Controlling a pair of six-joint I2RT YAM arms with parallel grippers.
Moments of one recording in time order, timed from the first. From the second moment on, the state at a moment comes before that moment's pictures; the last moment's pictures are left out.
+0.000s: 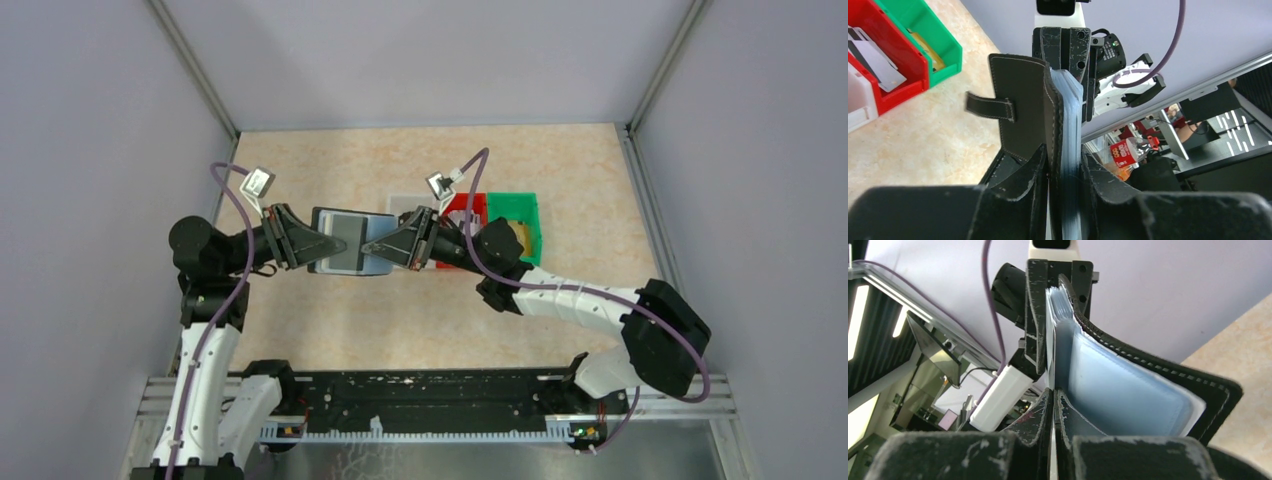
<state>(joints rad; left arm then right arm) 0.00 0.72 0.77 0.16 1.22 -1.11 0.94 1.37 0.81 0.94 -0.43 1.12</state>
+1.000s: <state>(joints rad) 0.01 0.72 0.77 0.21 1.22 -1.10 0.93 1.42 0.80 1.05 -0.44 1.19</state>
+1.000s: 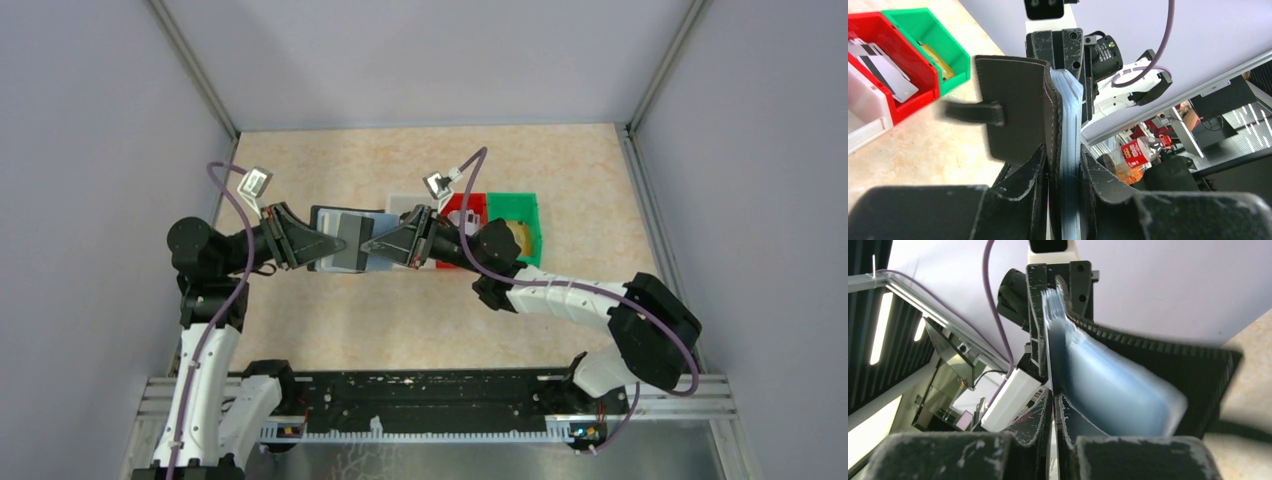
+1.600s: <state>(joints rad) 0.00 0.74 0.84 -0.06 1.18 -0.84 0.75 1.24 0.64 1.08 -0.49 1.25</state>
